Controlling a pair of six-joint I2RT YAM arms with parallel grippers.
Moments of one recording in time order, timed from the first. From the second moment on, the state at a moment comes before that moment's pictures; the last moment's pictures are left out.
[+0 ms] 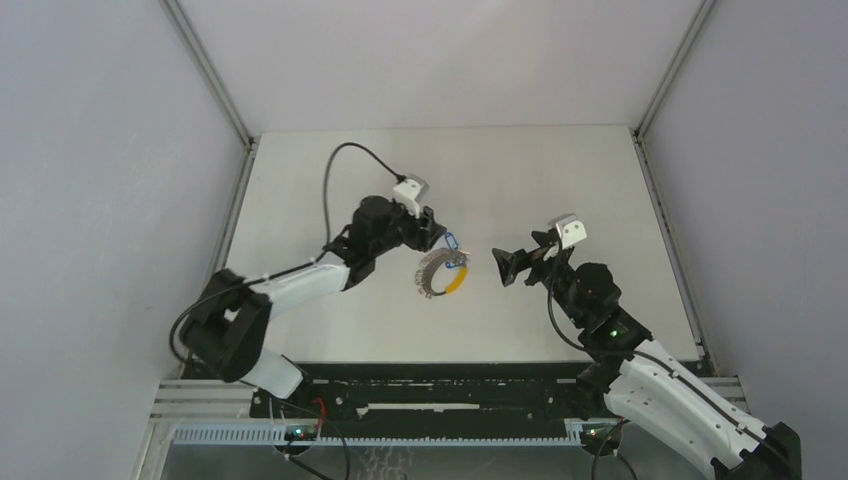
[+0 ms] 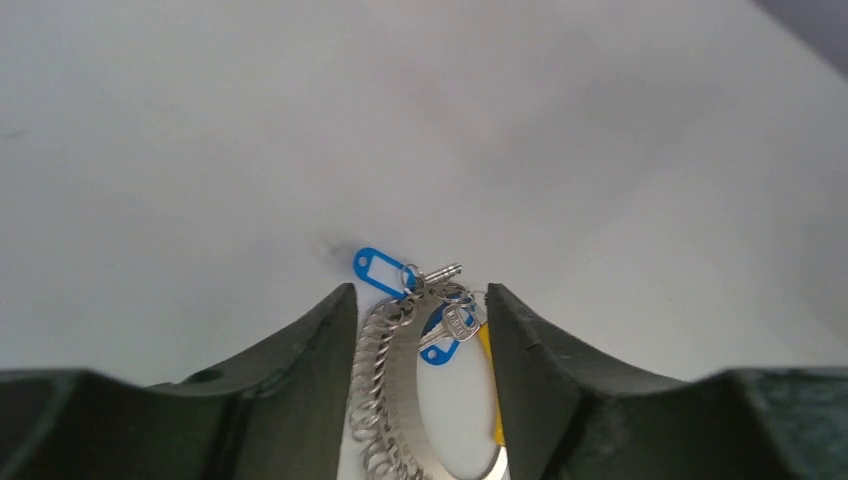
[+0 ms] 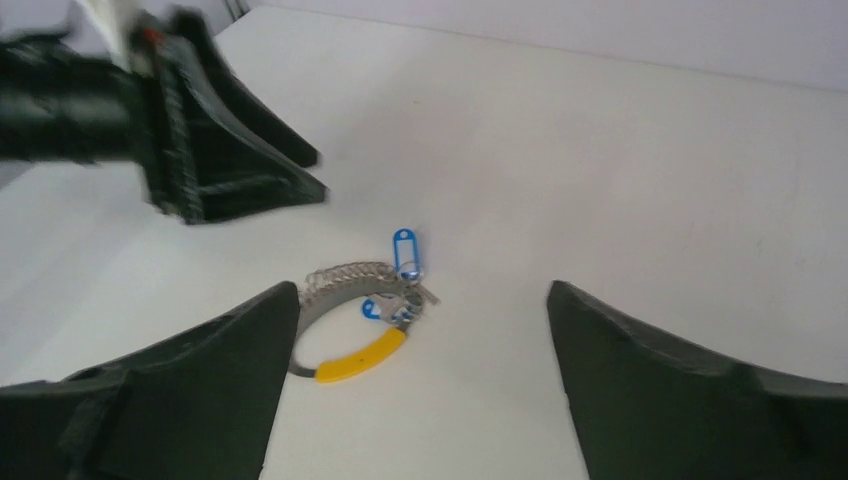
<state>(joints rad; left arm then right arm) -0.64 1.58 0.86 0.37 0.18 -0.15 0.64 0.61 0.42 0.14 0.15 0.12</state>
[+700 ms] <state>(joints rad) -0.52 0.27 0.45 -0.02 -0.16 -0.33 0.63 0.21 0.43 -0.23 0.26 0.20</state>
